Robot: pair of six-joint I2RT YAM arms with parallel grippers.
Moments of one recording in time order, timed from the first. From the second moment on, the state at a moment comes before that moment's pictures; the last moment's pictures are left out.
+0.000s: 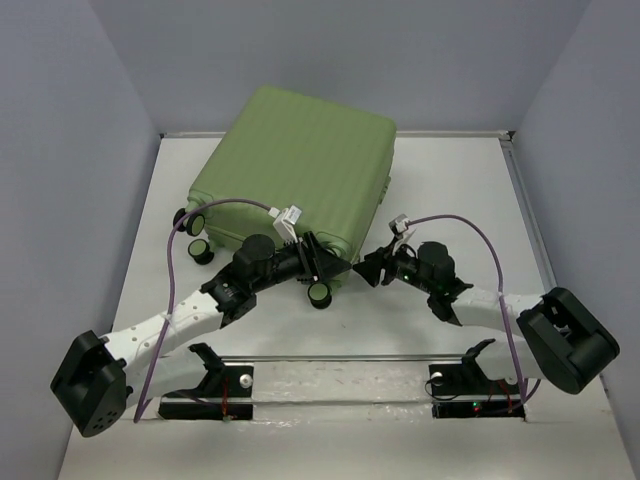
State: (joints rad) left arm -0.78 1.01 0.55 0.29 0.28 -0.95; right arm 0.60 1.29 0.33 0.75 -0.33 0.32
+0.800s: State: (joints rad) left arm -0.79 1.03 0.58 0.26 0.28 -0.96; right arm 0.61 1.35 0.30 0.92 -0.33 0.31
